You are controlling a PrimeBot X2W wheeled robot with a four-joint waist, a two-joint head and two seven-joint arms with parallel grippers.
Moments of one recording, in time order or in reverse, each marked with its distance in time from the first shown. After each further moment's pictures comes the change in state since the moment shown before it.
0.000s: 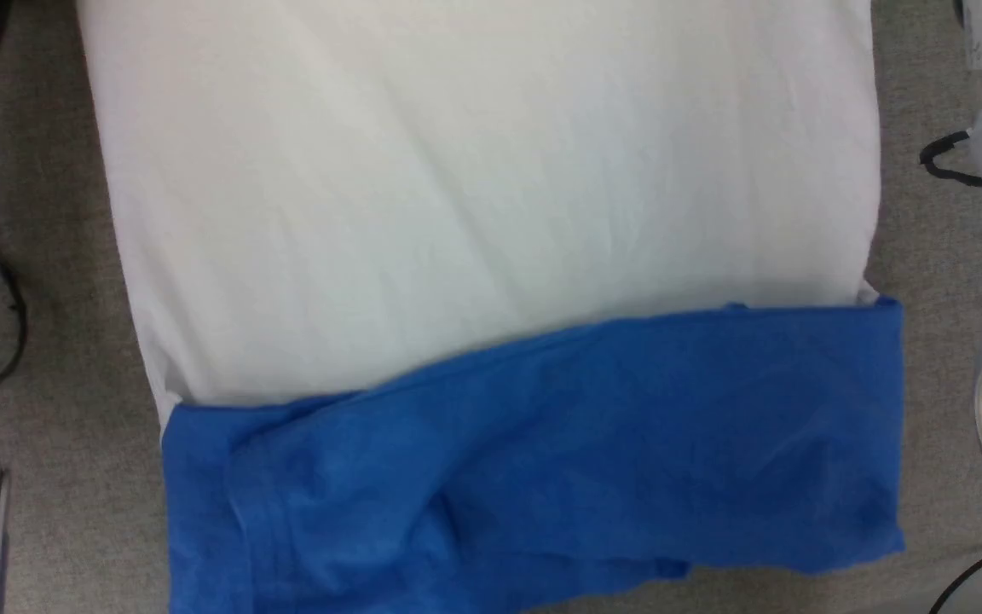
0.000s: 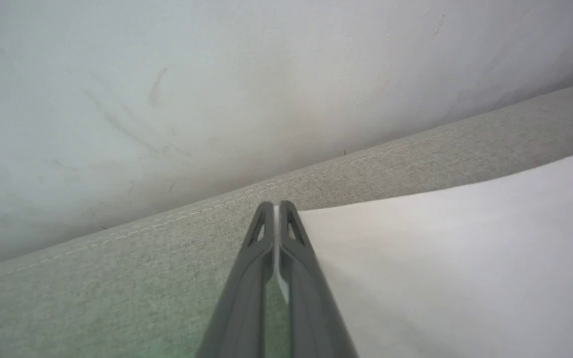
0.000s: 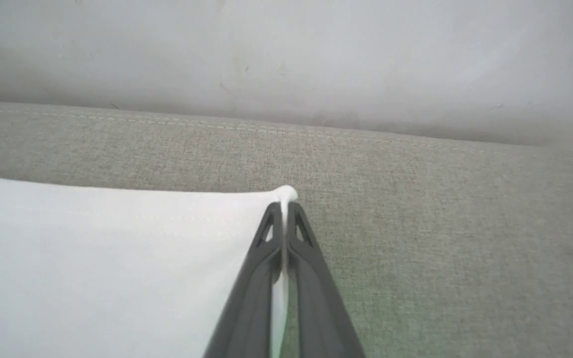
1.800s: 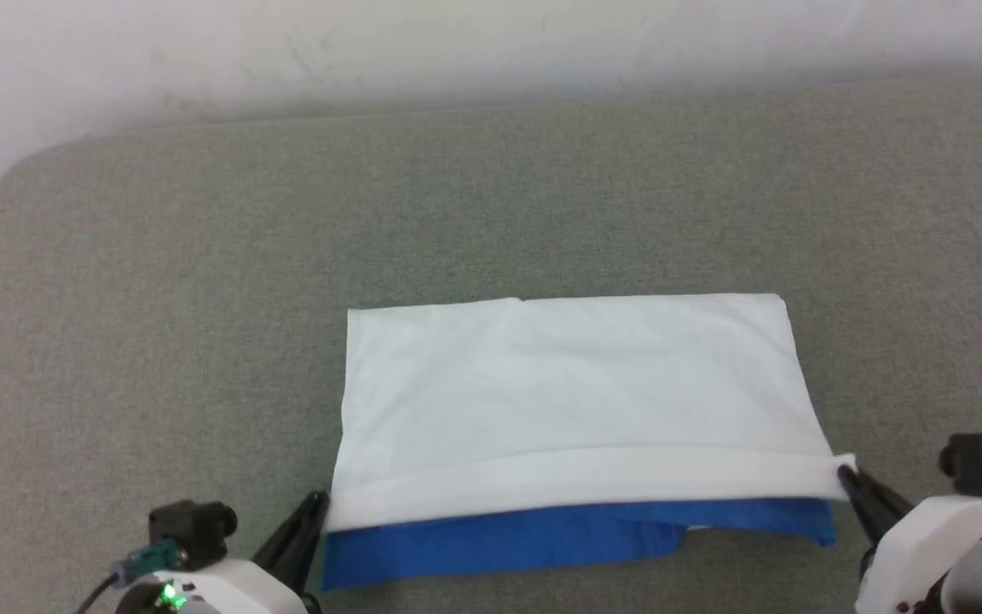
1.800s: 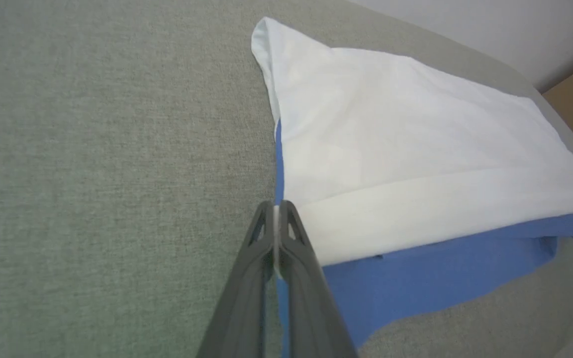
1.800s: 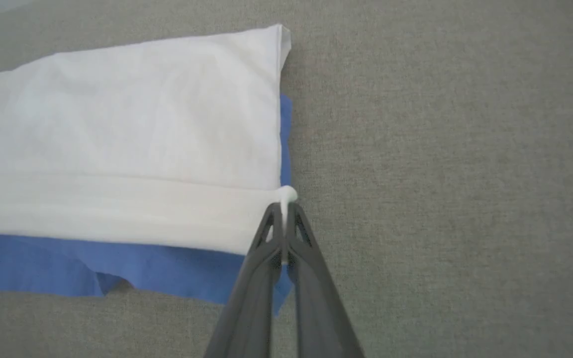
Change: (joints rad) left arm 1.289 -0.070 -0.031 -0.413 -0.319 0.035 -0.306; right arm 1.569 -0.105 -0.054 -1.057 0.287 0.001 0.091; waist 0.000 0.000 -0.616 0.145
